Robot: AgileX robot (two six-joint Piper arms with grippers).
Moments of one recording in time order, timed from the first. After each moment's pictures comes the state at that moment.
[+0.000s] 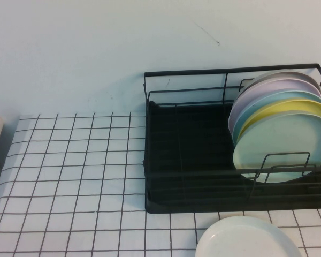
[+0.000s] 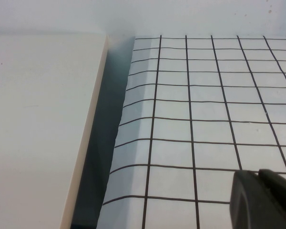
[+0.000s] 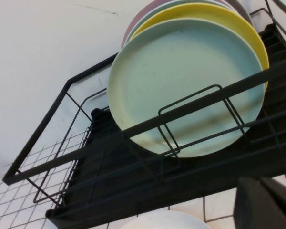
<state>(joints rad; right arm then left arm) -0.06 -0.01 0.03 0.89 0.39 -0.35 0.12 -0.01 0.02 -0.11 0.37 0.05</state>
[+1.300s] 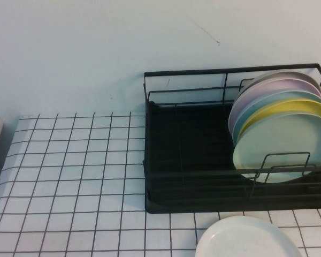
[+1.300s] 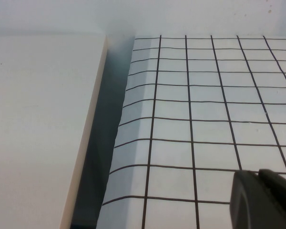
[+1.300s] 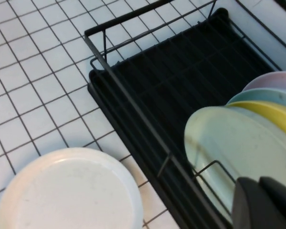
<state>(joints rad) -0.06 1.20 -1.18 0.74 1.16 -1.24 0.12 -0.01 0.02 -0.11 0.37 0.05</state>
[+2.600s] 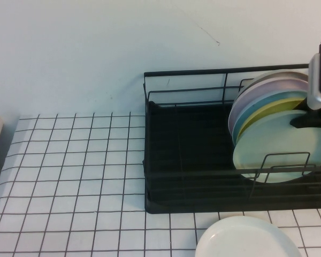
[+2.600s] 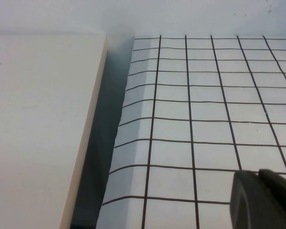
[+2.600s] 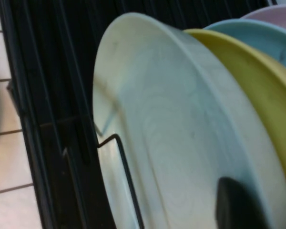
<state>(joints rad) -0.01 1.77 -1.35 0.73 0.90 -1.80 0.12 -0.01 0.02 -0.11 0.37 0.05</state>
